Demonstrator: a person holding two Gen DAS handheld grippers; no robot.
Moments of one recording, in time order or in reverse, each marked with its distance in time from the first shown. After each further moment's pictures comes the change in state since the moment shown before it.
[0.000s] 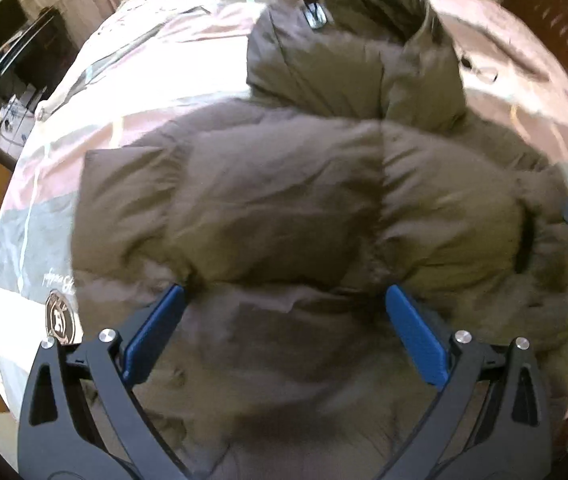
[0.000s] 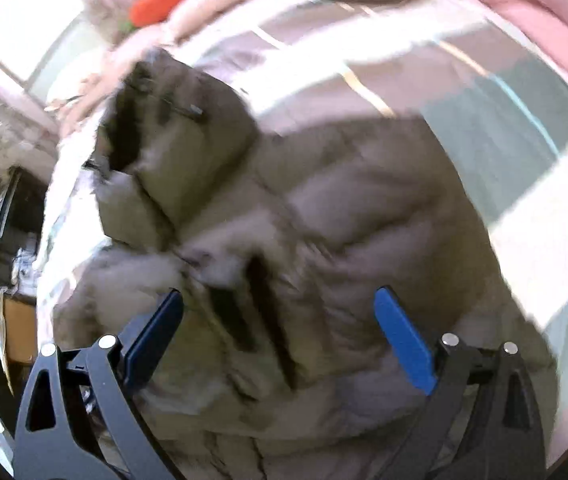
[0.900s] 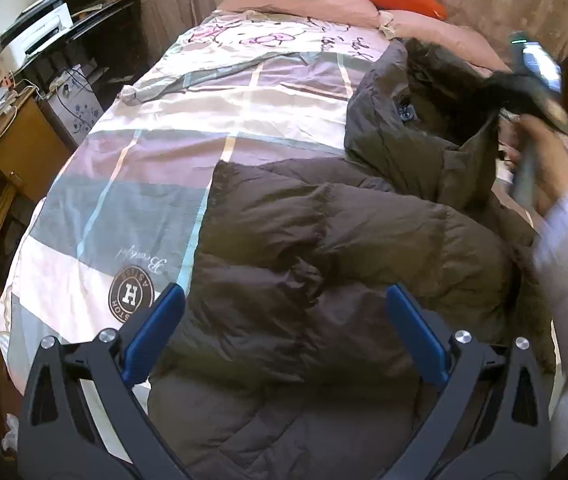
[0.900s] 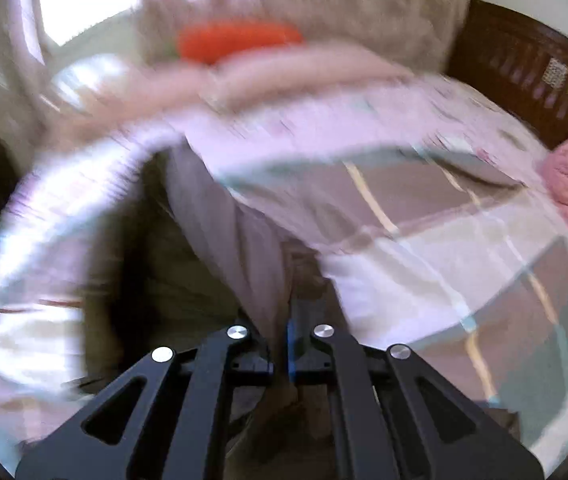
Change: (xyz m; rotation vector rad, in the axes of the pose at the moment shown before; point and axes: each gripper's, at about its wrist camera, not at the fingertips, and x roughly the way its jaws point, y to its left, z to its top) left arm -0.087 0.088 -0.023 -0.213 -0.155 0.064; right arm 0.086 0.148 0.183 -0.285 -0.336 -0.049
